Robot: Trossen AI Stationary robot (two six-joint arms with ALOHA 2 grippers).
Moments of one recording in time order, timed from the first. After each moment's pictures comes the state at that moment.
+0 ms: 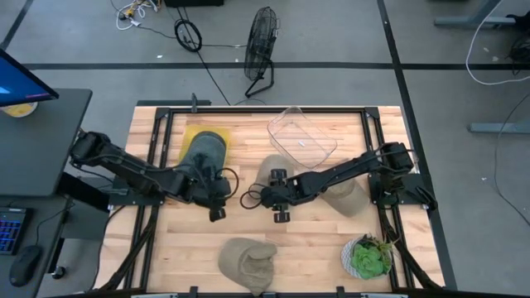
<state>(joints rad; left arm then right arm) -0.34 1.35 0.81 -0.52 -0.46 -0.42 0.20 1.93 1.35 -0.54 0.27 0.02</state>
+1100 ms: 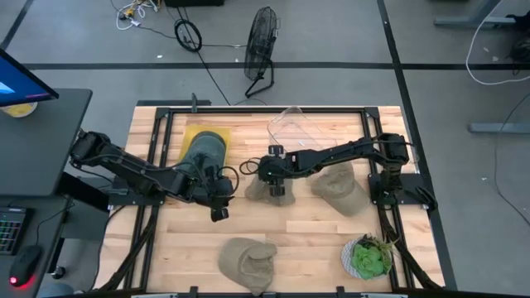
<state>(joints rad) -0.33 1.35 0.81 -0.43 -0.46 -0.38 -0.01 1.93 1.31 -0.42 0.29 -0.22</state>
